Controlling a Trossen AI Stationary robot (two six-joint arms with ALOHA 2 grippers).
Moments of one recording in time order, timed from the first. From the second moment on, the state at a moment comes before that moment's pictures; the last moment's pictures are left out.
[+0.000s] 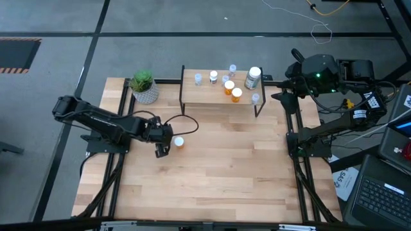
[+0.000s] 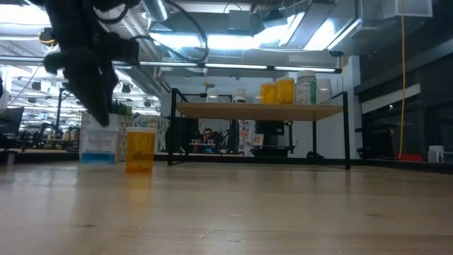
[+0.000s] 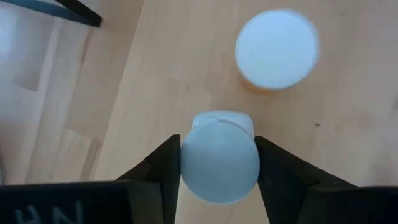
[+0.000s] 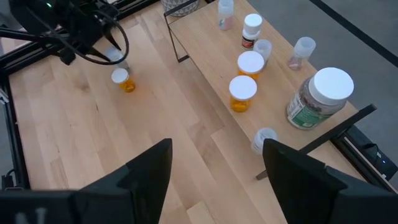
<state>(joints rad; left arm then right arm) -0.17 1.22 0.75 -0.69 -0.34 -0.41 -0.19 1.26 2.02 -1.57 0.15 0.33</state>
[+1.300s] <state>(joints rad) 0.51 1.65 1.61 -0.84 -0.17 0.08 -0.19 1.26 2.02 -1.57 0.13 0.31</state>
